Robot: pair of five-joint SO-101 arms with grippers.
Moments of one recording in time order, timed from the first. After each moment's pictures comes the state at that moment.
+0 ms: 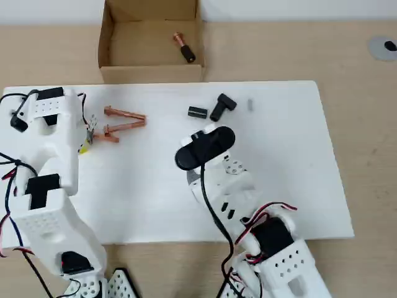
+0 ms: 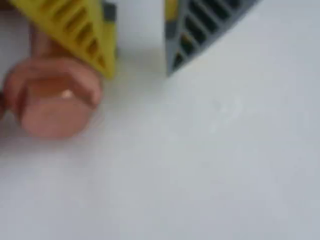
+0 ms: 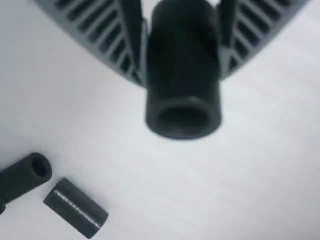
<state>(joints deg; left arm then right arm) -15.1 21.4 3.1 69.3 43.1 -33.0 -78.1 72.2 51.0 -3.7</state>
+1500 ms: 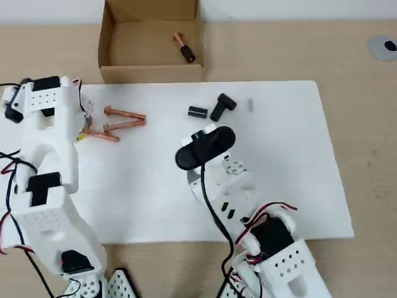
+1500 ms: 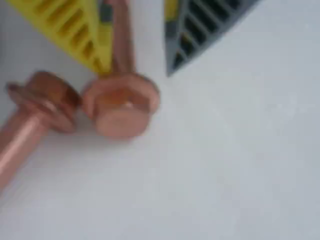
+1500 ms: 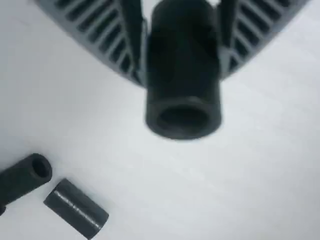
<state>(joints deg) -15.0 22.1 -5.4 73.2 48.7 -32.9 -78.1 72.2 51.0 -3.7</state>
